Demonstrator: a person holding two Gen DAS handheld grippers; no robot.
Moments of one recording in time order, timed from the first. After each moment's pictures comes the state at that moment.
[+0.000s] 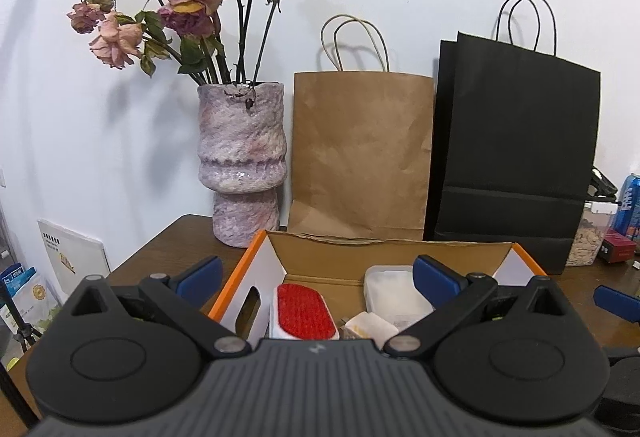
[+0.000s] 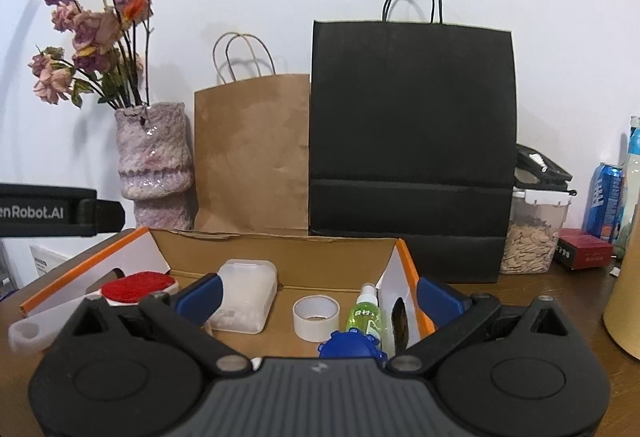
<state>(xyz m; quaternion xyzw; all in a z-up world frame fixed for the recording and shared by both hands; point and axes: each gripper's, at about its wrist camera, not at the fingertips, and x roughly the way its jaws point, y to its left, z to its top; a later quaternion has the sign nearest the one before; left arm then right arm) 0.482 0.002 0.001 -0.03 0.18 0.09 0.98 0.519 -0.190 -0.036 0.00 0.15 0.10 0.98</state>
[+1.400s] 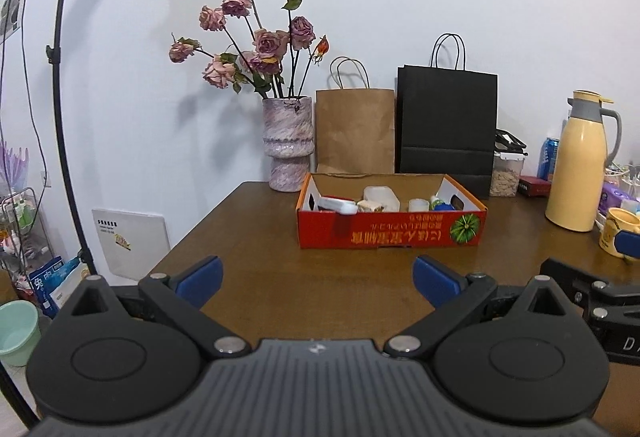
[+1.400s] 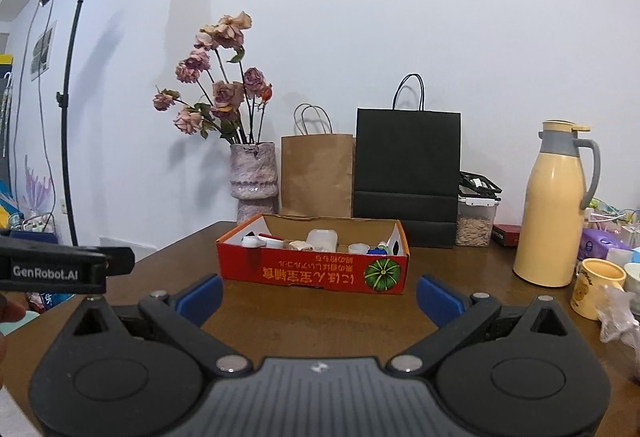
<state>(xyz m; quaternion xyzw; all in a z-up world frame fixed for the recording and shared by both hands) 0.129 0.000 0.026 0.00 0.17 0.07 0.98 0.149 -0.207 0.012 -0.01 0.11 0.13 0.99</state>
